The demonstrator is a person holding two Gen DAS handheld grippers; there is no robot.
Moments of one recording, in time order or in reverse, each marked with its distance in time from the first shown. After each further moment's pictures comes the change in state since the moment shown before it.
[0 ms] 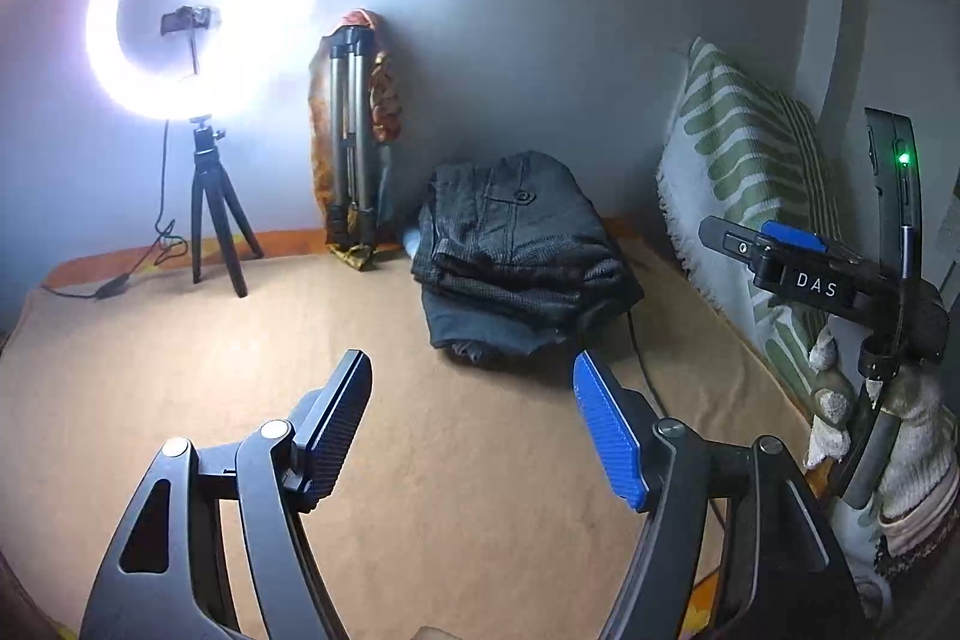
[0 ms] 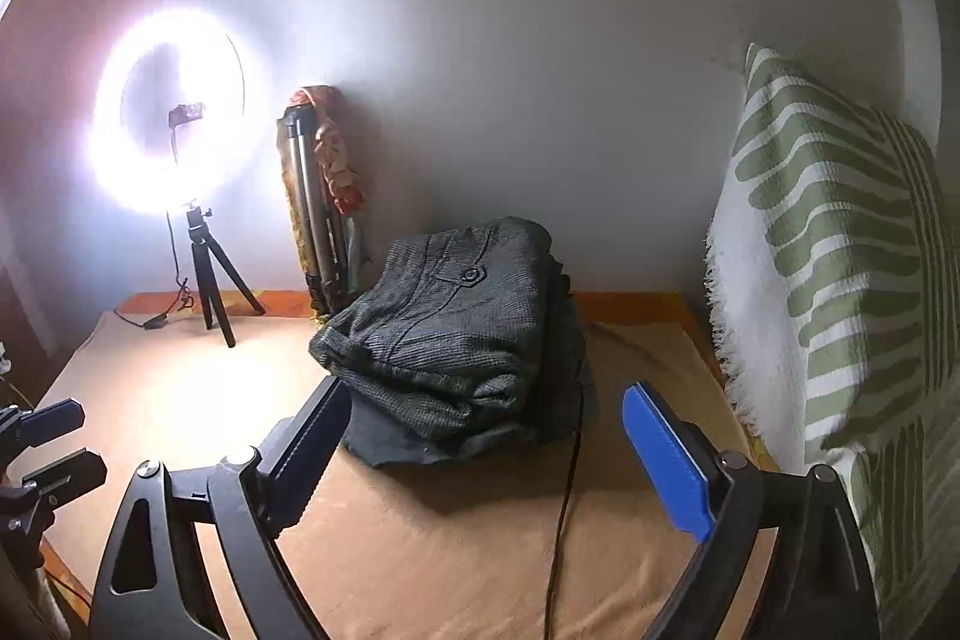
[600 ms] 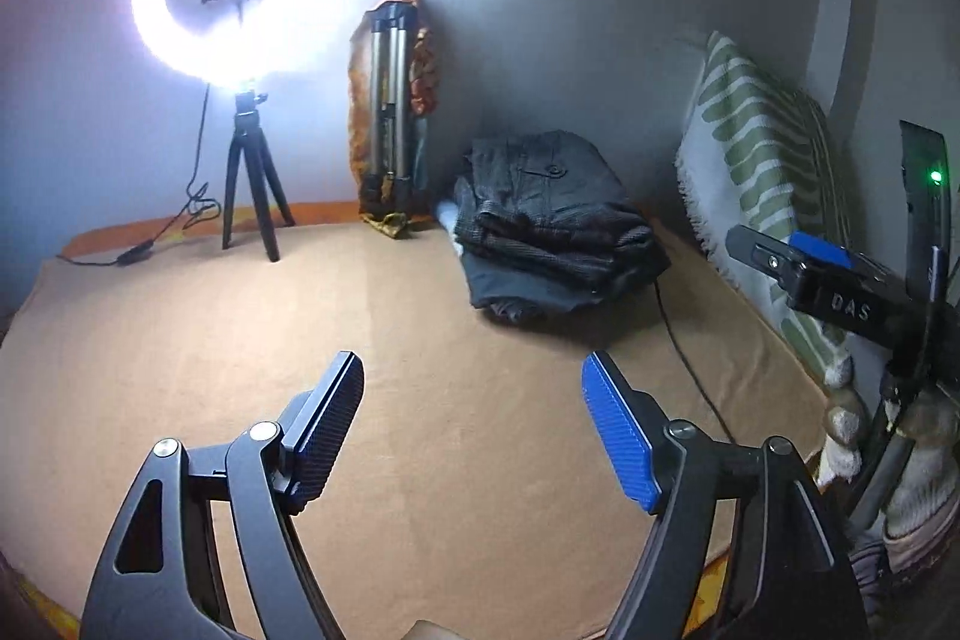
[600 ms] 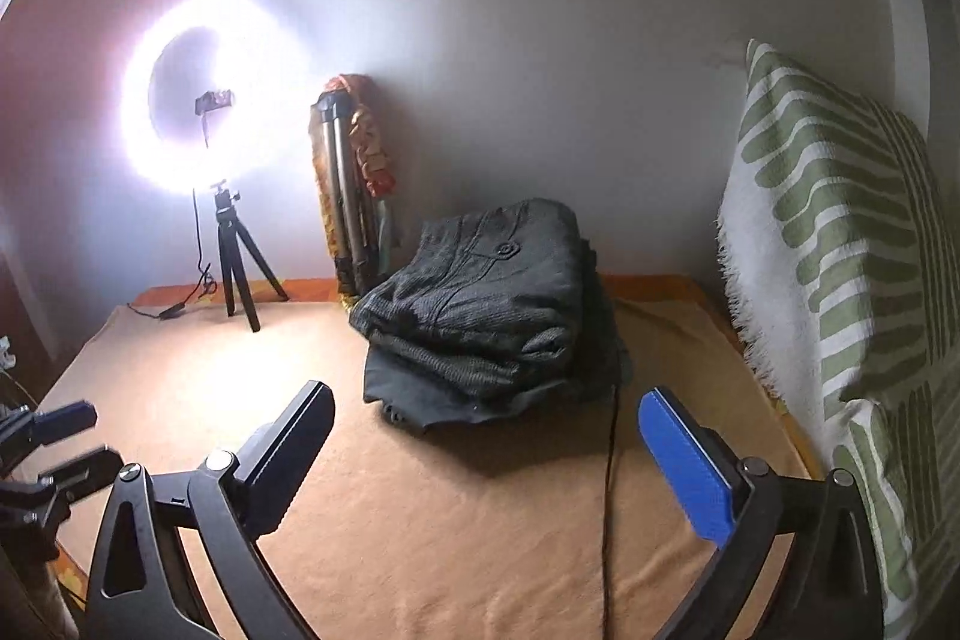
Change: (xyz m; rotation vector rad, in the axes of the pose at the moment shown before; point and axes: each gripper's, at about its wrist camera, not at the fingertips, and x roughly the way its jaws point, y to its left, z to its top) left arm -0.007 0.033 -0.033 -0.019 0.005 0.032; right arm -0.016 0.039 -0.041 0.007 -0.021 -0.004
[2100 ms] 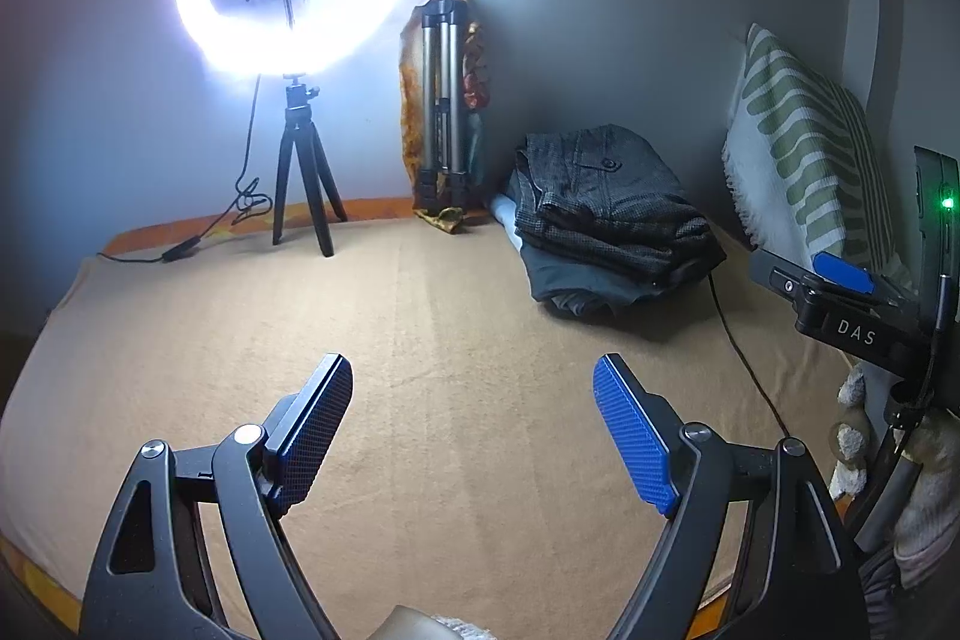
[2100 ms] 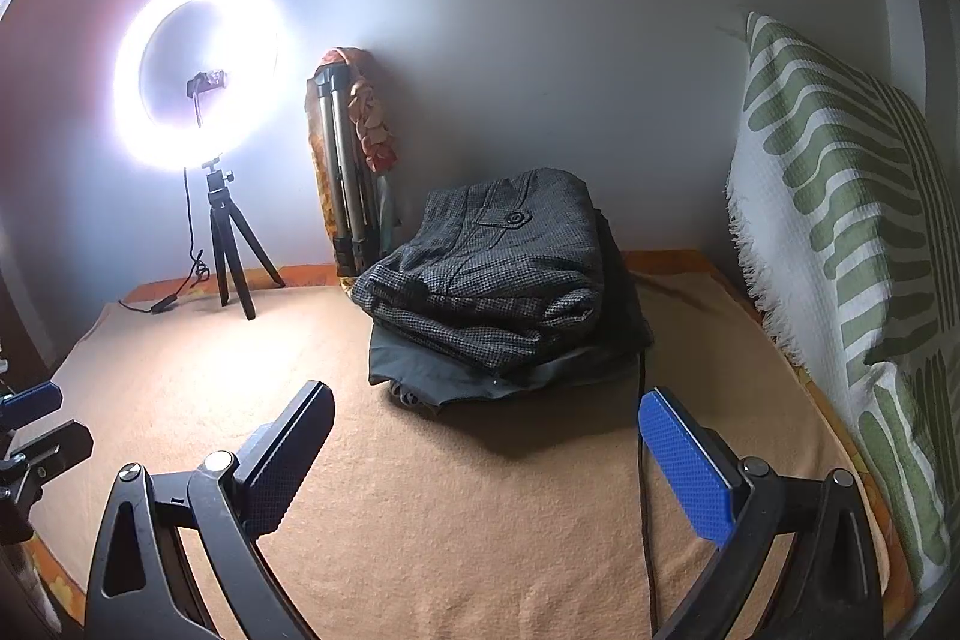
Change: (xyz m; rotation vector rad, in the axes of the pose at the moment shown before) left arm 0.000 0.019 -0.010 0.006 -0.005 0.098; right arm 0.025 0.015 -0.024 0.033 0.010 -0.010
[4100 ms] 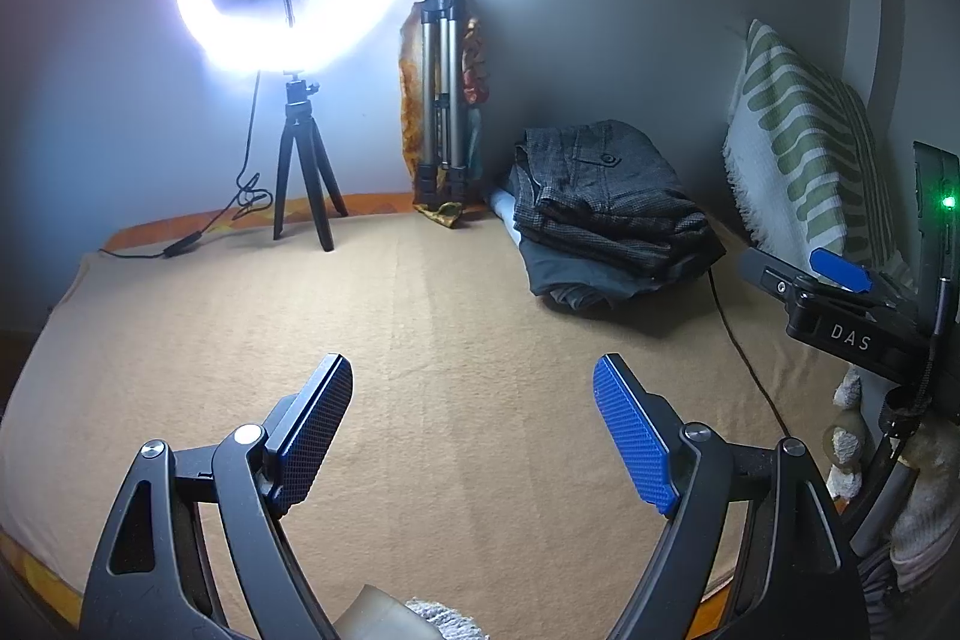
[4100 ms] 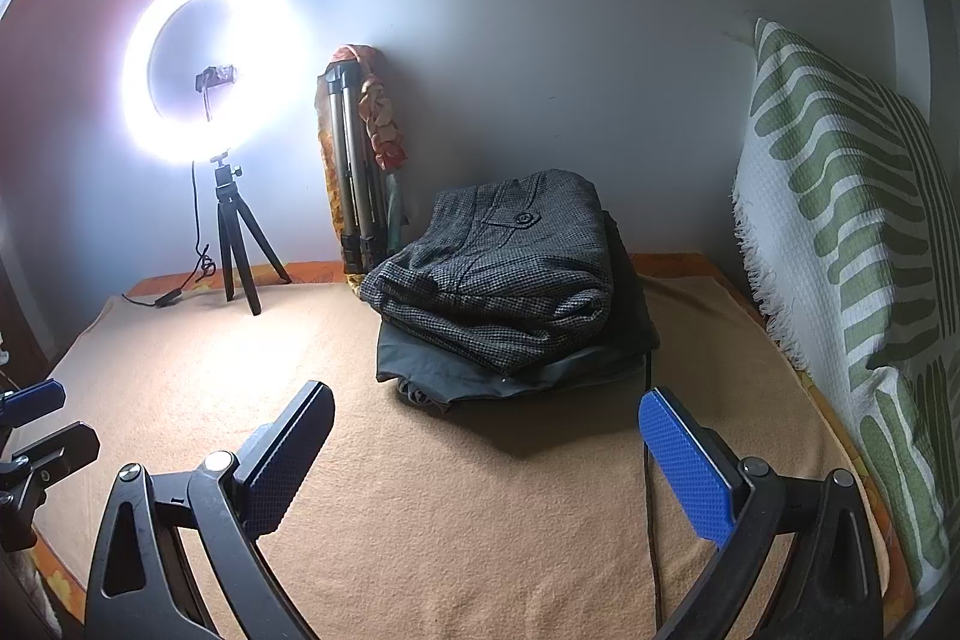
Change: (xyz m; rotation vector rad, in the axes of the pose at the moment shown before) left arm -0.001 -0.003 -0.004 -0.003 0.005 0.013; right arm 0.000 0.008 -0.001 -0.018 -0.001 0.002
